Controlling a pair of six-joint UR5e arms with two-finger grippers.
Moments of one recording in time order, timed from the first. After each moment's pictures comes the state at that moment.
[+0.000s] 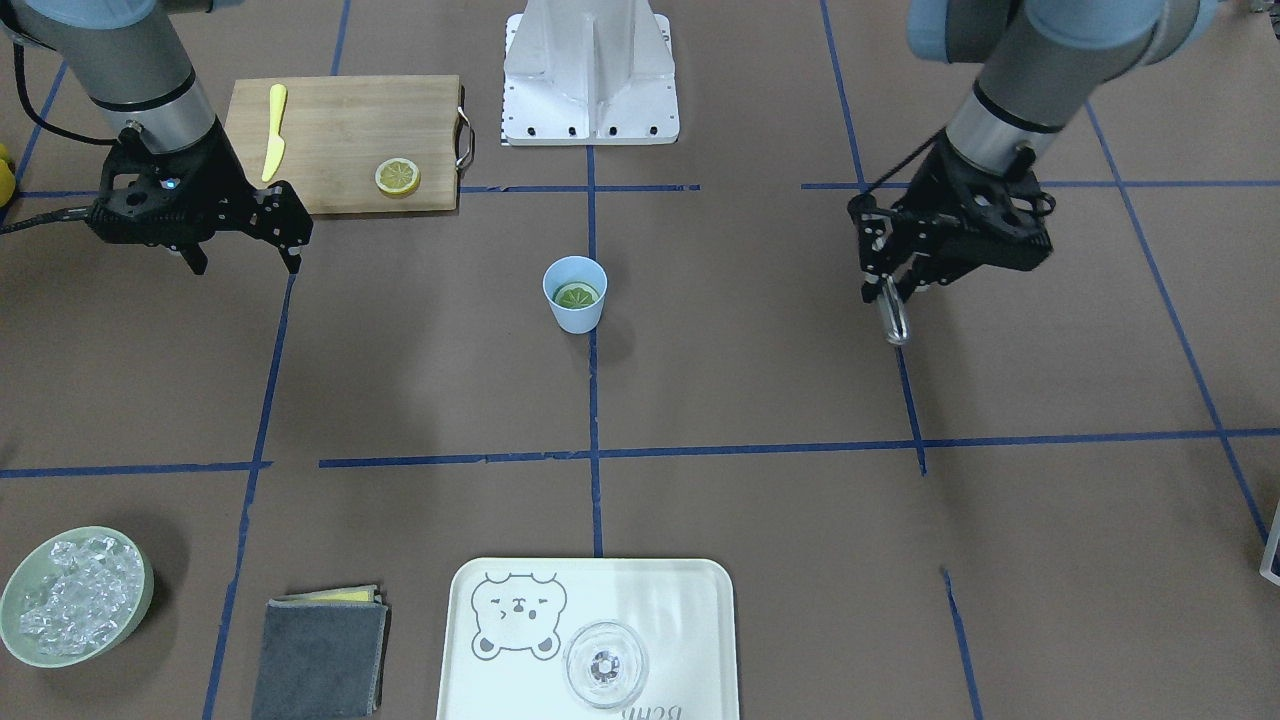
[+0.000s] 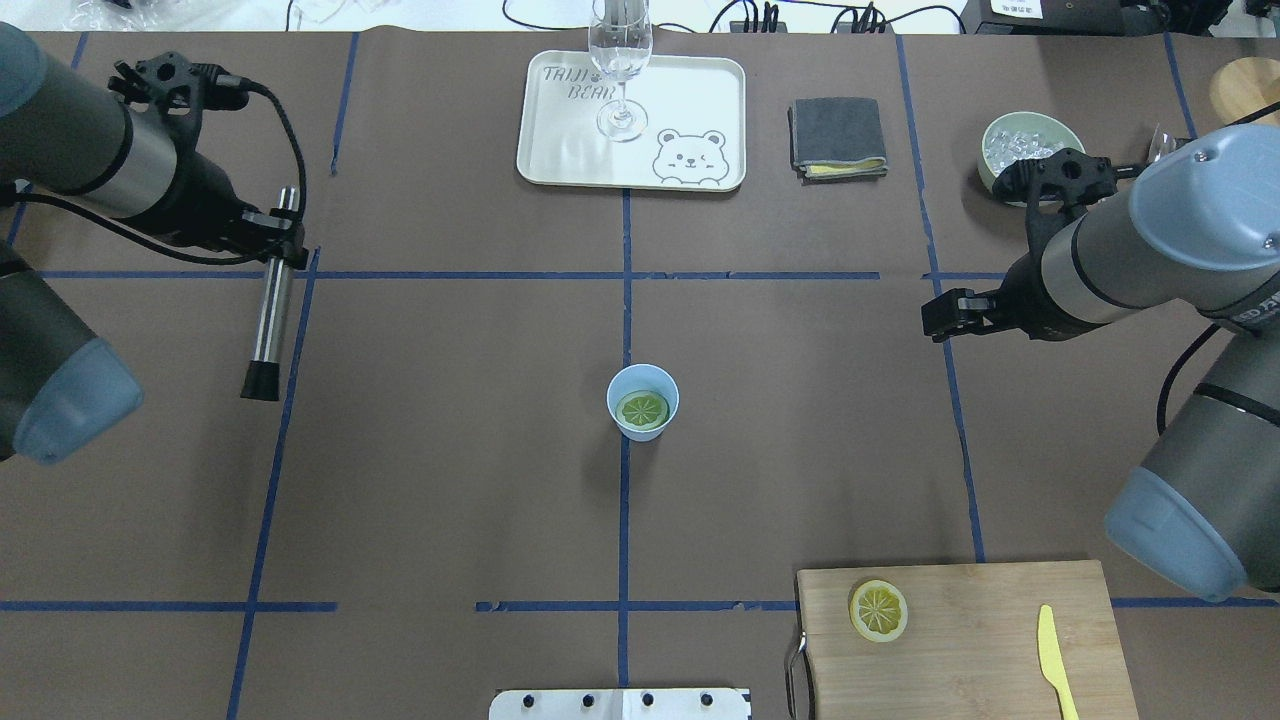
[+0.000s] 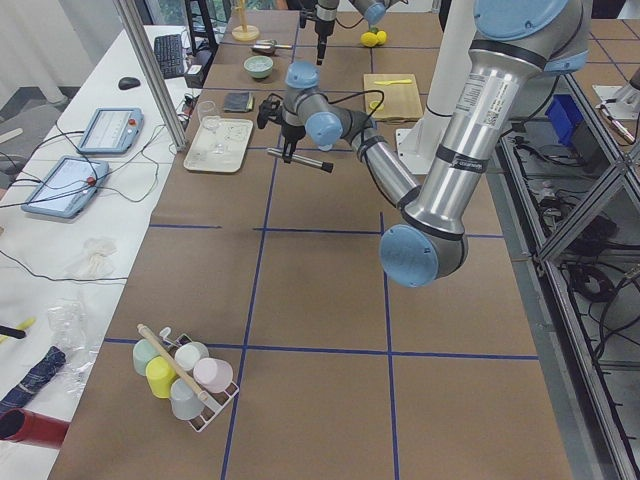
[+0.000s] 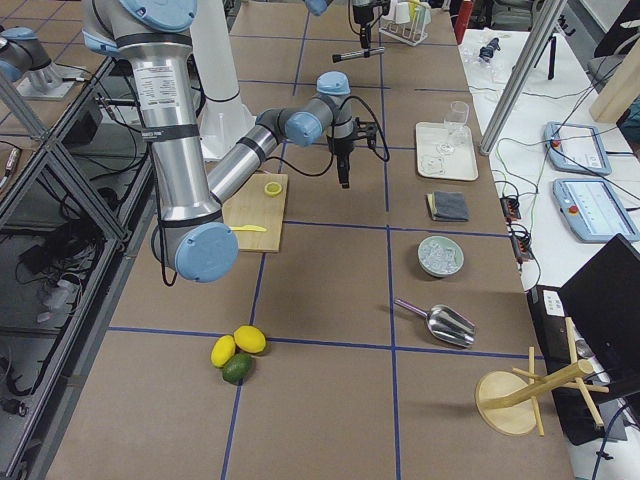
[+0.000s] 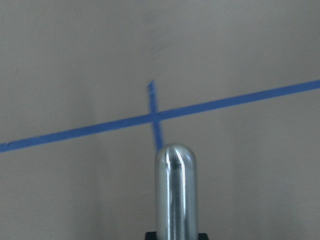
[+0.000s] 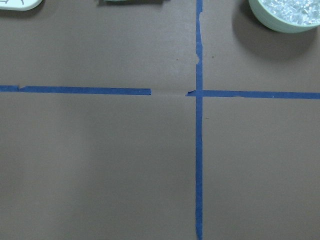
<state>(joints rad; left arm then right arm) -0.81 -1.99 -2.01 -1.67 -1.97 -0.99 0.78 -1.39 2.13 -1.64 1.92 0.98</state>
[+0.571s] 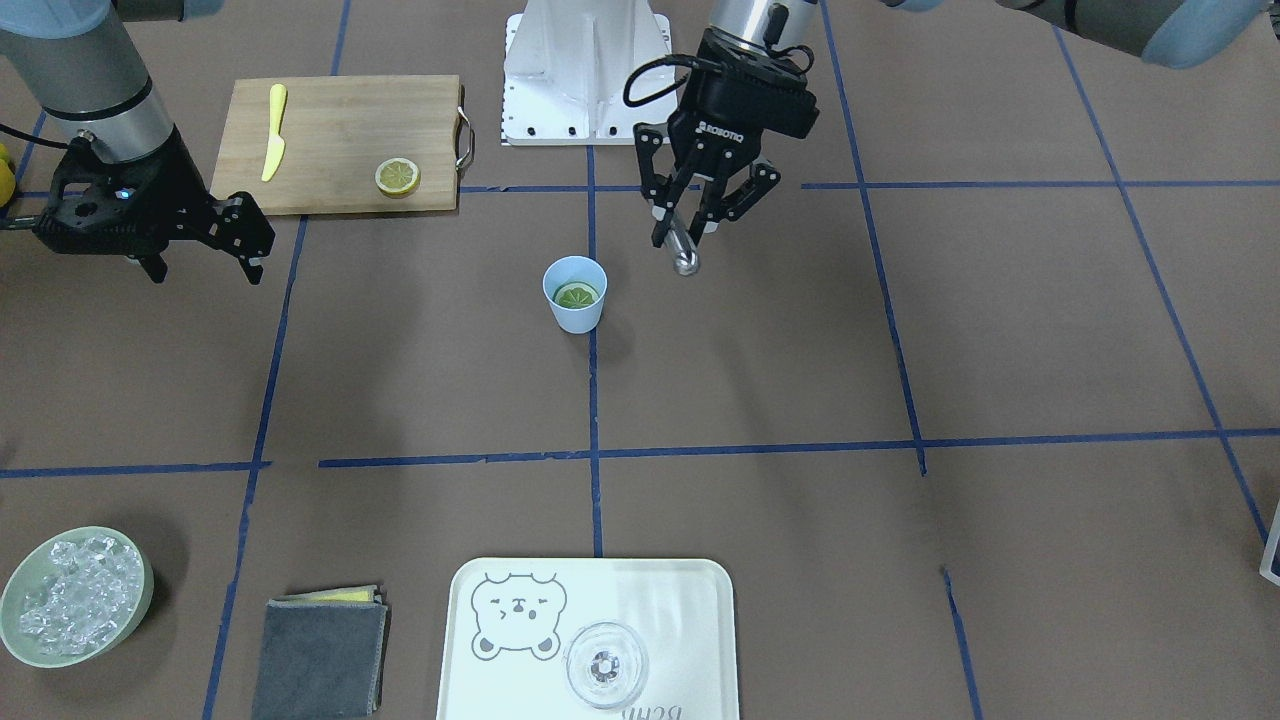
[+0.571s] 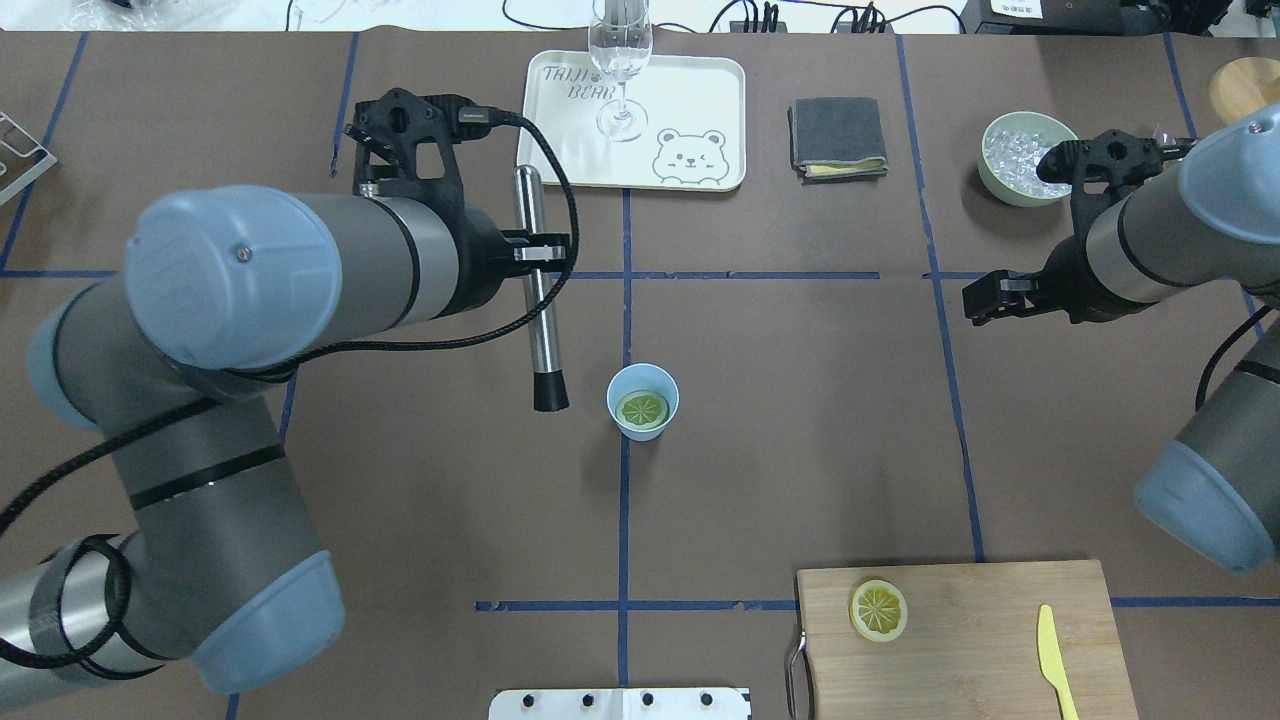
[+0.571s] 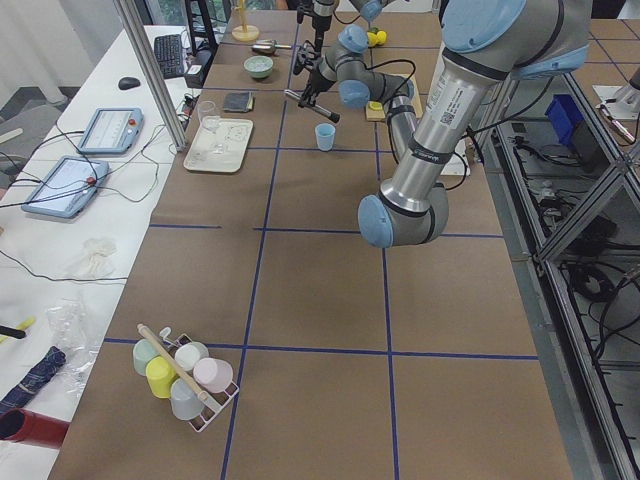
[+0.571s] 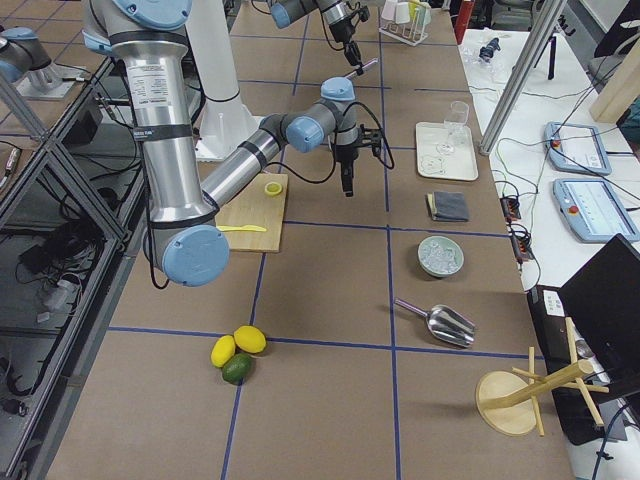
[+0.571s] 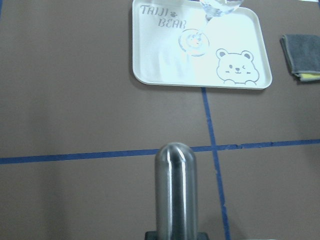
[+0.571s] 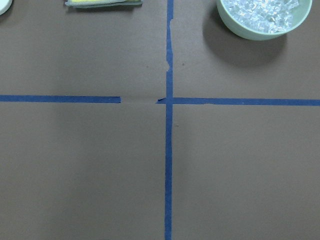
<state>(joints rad) -0.52 -2.19 -2.00 -1.83 -1.47 -1.20 0.84 -1.43 2.12 -1.64 1.94 0.92</state>
